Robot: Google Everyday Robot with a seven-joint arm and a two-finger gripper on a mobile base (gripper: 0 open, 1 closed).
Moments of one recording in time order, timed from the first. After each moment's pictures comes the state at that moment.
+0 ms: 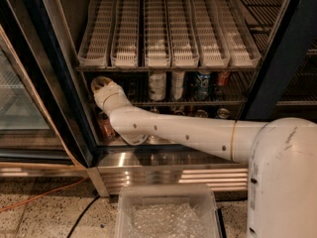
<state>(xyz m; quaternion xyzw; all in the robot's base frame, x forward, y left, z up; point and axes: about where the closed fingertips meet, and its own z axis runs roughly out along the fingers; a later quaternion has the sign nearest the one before) 0.742 0.203 0.760 -0.25 0.68 0.13 0.68</state>
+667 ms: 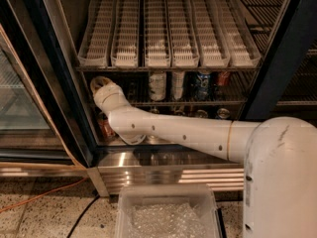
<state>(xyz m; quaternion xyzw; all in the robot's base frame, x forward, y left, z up) 0.748 0.206 0.756 -0.24 0.68 0.13 0.68</state>
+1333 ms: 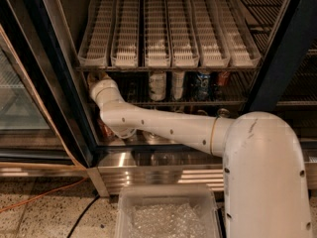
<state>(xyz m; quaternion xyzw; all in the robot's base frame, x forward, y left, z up) 0.783 0.220 0.760 -0.21 0.67 0.12 0.70</state>
